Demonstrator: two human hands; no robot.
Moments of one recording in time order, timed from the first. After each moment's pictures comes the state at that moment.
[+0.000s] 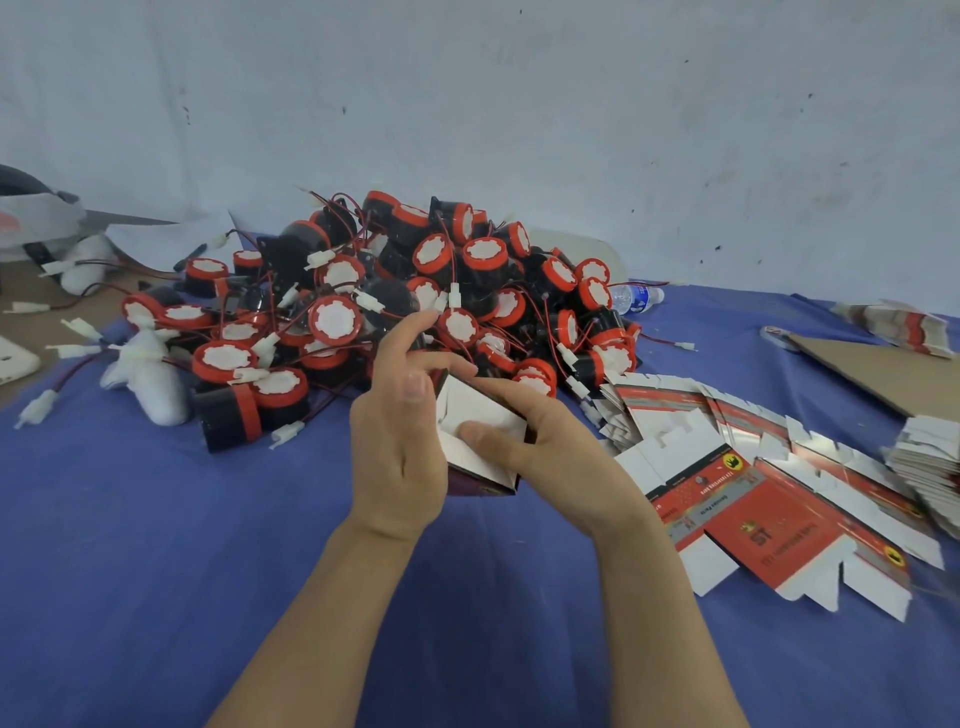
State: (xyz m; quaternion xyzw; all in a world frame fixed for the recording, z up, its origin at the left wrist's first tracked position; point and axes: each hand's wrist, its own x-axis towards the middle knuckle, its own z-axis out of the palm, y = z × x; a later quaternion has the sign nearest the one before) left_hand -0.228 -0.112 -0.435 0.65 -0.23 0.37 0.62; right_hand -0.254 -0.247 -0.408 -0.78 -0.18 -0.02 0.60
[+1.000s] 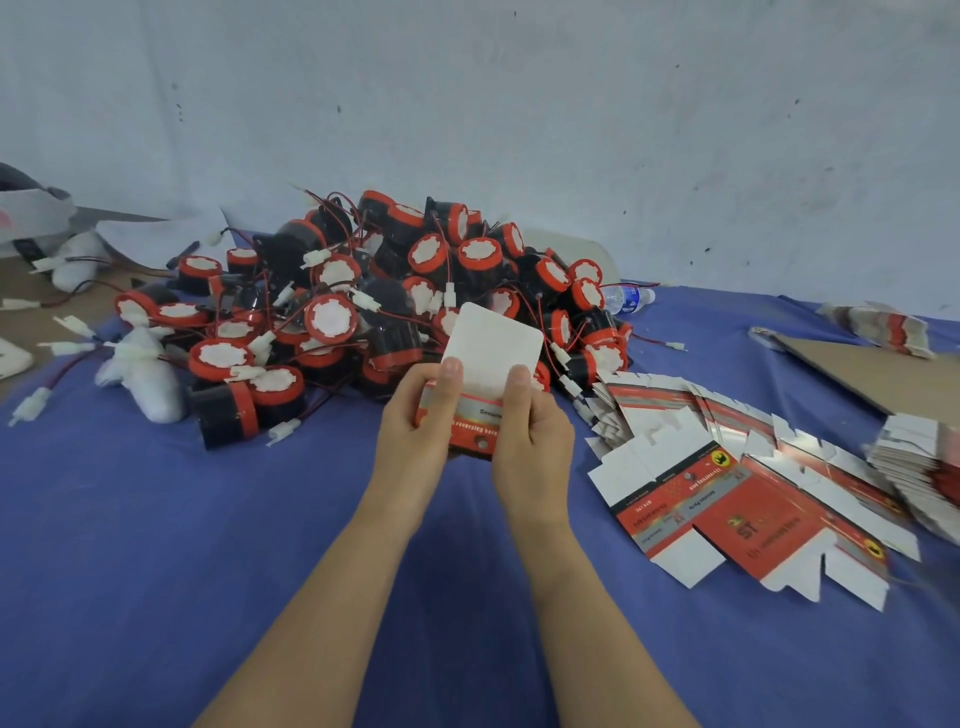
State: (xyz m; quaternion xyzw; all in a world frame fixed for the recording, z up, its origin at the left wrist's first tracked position) left_hand -0.229 -0.123 -0.438 0.59 -0.11 0.07 0.79; right_hand -0.234 -0.212 -0.445 -0.72 0.02 -0.33 0.61
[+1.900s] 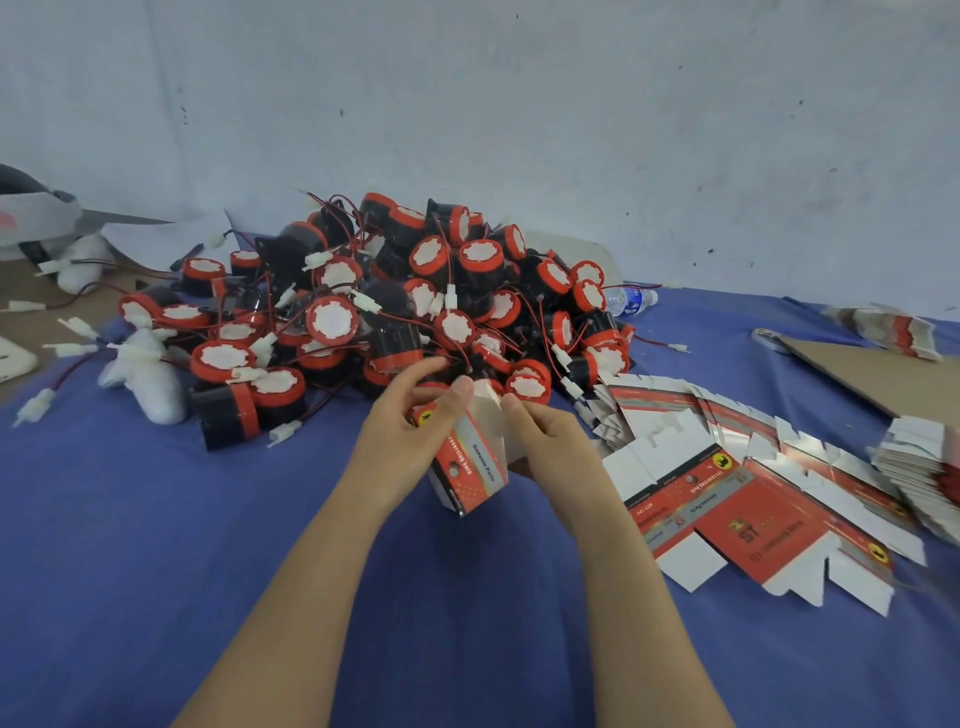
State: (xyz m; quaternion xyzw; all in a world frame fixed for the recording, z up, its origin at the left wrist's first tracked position) left_hand -0.218 -0.102 -0.439 0.70 -0.11 0.05 0.70; right_hand -0.235 -0.254 -0.435 -0.81 0.00 -0.08 0.59
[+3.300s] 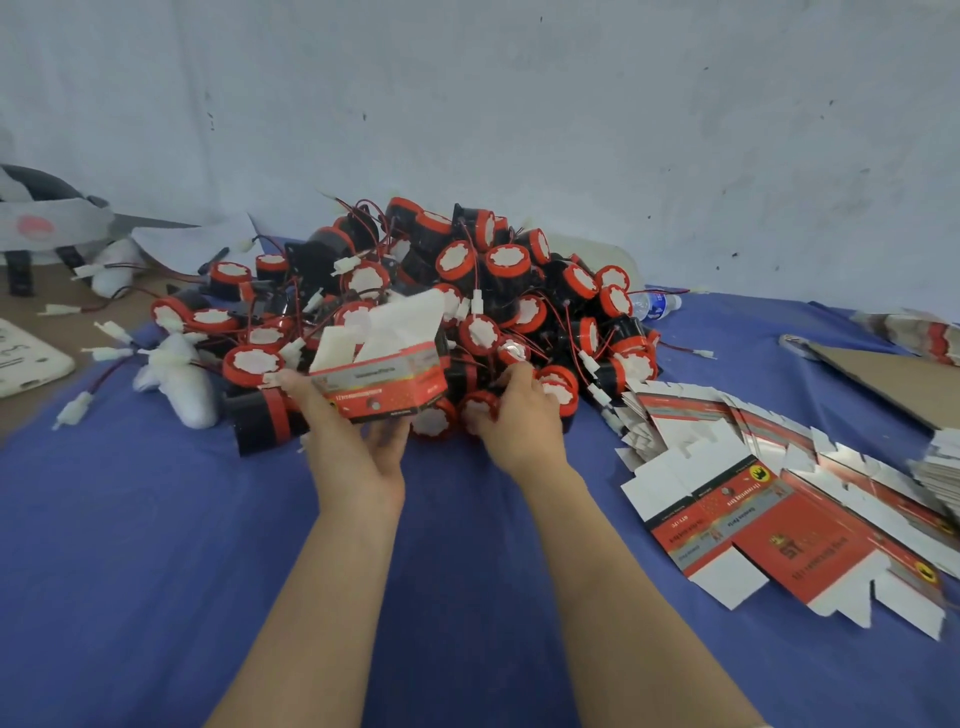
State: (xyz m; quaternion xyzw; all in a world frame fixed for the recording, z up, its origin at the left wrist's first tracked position) left_hand -0.207 -0.078 -0.435 0.25 0.12 0.12 0.95; right_hand -0.173 -0.216 -0.447 -0.94 0.03 -0.17 0.30
